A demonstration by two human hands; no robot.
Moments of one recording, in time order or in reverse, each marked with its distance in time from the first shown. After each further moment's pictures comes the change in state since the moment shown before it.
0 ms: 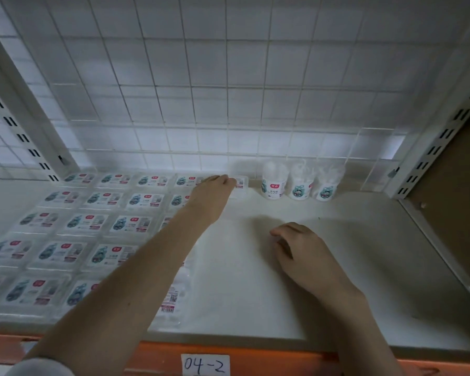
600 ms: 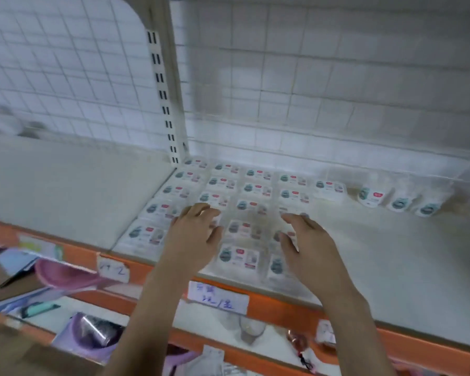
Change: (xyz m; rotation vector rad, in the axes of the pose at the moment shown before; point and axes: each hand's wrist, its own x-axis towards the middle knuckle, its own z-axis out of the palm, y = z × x) left_hand -0.229 -0.139 -0.017 -0.307 0.286 -0.322; right_hand 0.003 -0.183 0.062 0.013 0.040 -0.112
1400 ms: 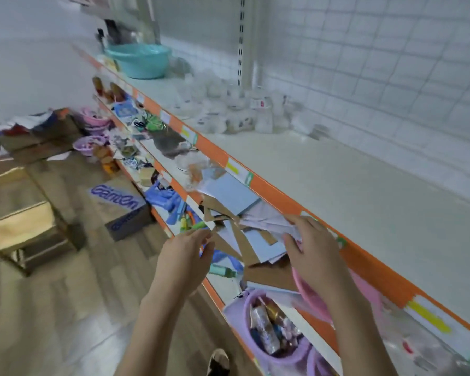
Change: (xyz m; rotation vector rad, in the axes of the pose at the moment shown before) left_hand -0.234 -0.511 -0.229 0.131 0.286 -0.680; right_hand 0.084 -0.516 0.336 0.197 -0.304 -0.465
